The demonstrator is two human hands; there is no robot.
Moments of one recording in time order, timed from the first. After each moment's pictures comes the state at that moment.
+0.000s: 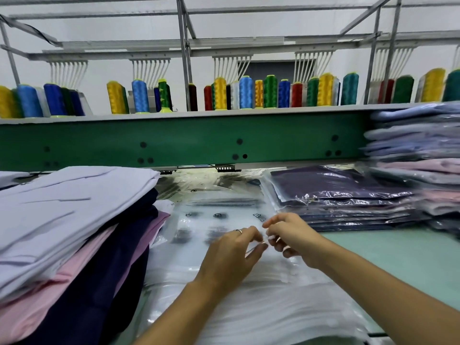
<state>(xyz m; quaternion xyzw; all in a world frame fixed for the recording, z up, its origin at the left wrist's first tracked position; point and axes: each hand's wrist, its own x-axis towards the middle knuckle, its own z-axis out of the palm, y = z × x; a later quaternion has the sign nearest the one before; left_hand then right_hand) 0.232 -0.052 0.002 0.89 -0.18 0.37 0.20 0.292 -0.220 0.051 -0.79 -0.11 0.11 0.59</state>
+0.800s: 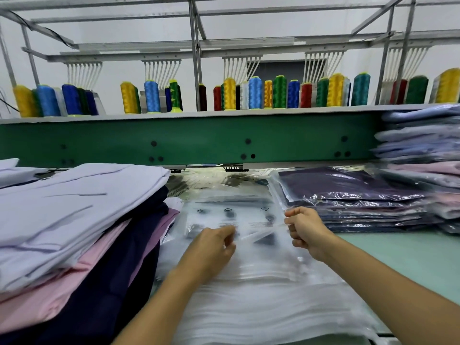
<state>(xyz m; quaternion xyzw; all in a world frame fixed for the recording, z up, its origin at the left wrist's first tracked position) 0.231 0.003 0.009 0.95 -0.05 0.22 0.21 0.321 -0.226 0.043 -0.73 -0.02 0.05 0.68</state>
